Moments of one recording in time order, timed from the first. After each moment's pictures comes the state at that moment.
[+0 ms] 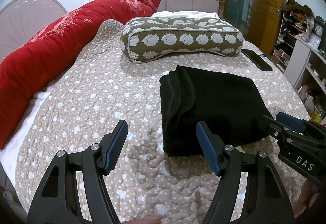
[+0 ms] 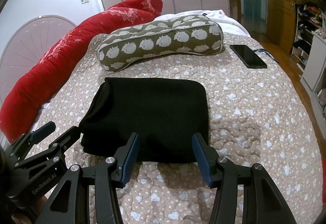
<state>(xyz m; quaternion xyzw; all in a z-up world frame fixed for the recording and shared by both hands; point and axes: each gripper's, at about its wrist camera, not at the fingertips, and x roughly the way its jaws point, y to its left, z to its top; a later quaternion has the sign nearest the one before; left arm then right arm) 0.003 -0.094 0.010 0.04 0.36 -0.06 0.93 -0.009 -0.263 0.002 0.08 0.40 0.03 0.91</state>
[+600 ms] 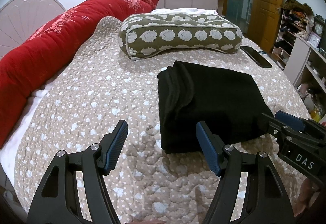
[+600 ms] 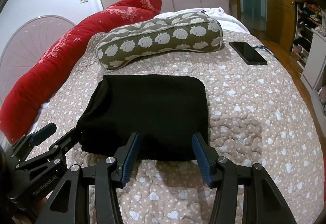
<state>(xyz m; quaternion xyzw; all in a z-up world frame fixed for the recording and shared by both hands) 0.003 -0.095 0.007 0.04 0.37 -0.06 0.92 -0.009 -0.264 -0.002 0.08 0.40 0.02 0.91</state>
